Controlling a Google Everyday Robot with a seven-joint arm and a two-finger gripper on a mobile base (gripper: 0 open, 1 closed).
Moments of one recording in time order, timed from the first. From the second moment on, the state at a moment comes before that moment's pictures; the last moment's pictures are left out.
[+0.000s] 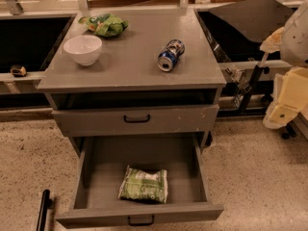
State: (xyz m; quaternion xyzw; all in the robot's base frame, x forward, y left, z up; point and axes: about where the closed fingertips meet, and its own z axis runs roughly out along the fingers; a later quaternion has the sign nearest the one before) arm 0.438 -0.216 0.977 -0.60 0.78 -0.04 0.16
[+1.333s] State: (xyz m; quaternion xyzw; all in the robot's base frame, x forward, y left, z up) arm 0.469 -0.158 0.821 -0.65 0.74 -0.03 0.14
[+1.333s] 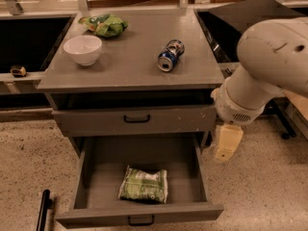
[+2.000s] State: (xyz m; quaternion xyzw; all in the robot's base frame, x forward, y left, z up) arm 0.481 -0.140 0.807 -0.68 0.72 -0.01 0.13
